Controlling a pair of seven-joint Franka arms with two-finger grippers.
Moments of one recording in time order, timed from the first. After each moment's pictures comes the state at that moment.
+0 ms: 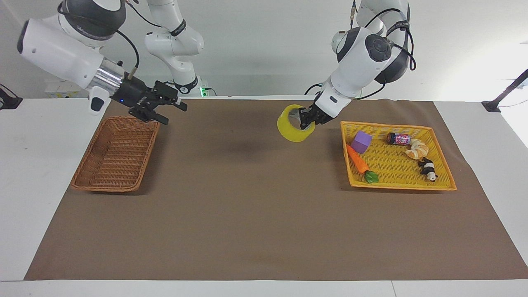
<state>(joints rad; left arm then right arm) -0.40 0.03 -0.14 -1.83 -0.35 1.86 -0.52 0.08 0.01 -0.10 -1.81 0.90 1.69 -0.11</state>
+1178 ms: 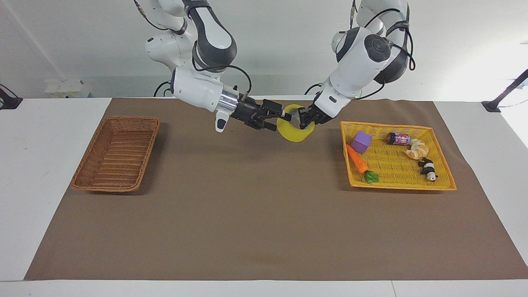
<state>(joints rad) -0.40 0.03 -0.14 -1.83 -0.36 1.86 -0.52 0.57 0.05 -0.10 -2.01 1.35 2.26 -0.02</state>
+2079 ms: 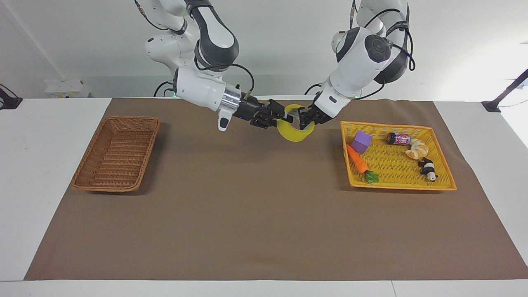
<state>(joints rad) -0.40 0.03 -0.14 -1.83 -0.36 1.86 -0.52 0.58 0.05 -0.10 -2.02 1.35 2.25 -0.04</state>
